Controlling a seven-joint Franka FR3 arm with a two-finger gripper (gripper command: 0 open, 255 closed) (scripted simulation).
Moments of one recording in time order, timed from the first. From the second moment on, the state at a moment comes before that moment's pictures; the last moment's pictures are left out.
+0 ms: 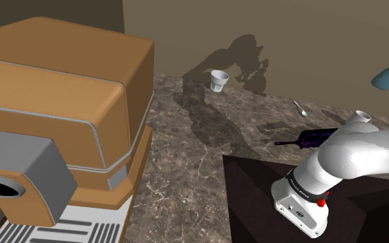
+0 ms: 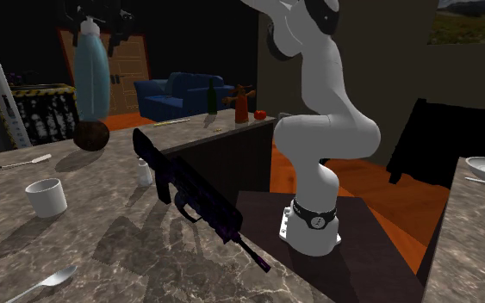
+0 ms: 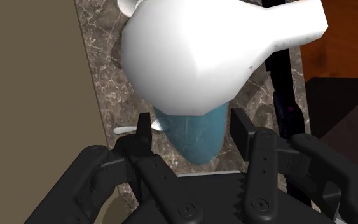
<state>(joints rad) -0.02 -0.73 -0.92 -1.78 -0.84 1.64 -1.67</state>
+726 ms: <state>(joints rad) 0.30 -0.68 -1.35 -1.39 -0.86 1.66 -1.93</state>
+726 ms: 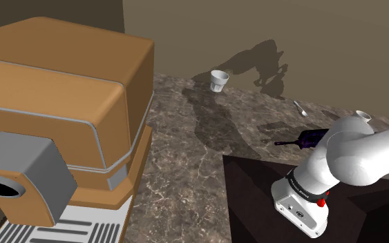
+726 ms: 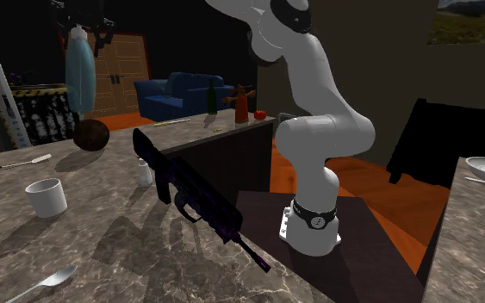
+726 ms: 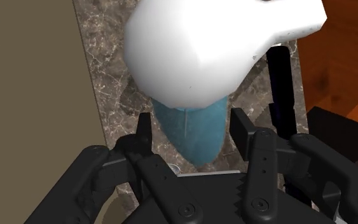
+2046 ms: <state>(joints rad) 0.46 -0.80 -1.57 -1.28 -0.95 1.75 -2.02</state>
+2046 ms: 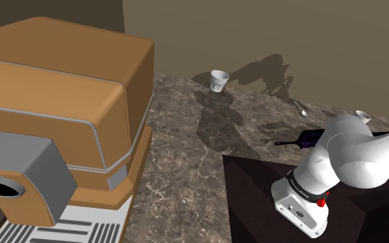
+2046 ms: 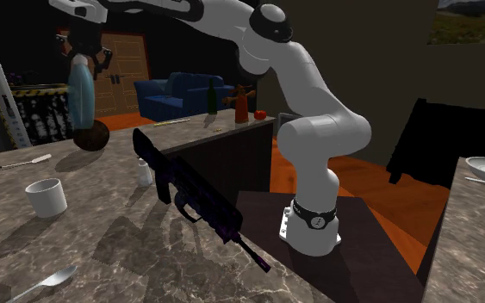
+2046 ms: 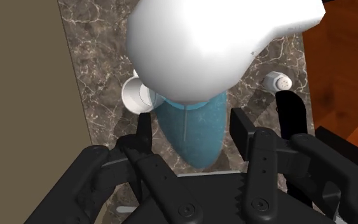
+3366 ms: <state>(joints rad) 0.35 -0.87 -1.60 -1.55 -1.03 1.95 -1.92</state>
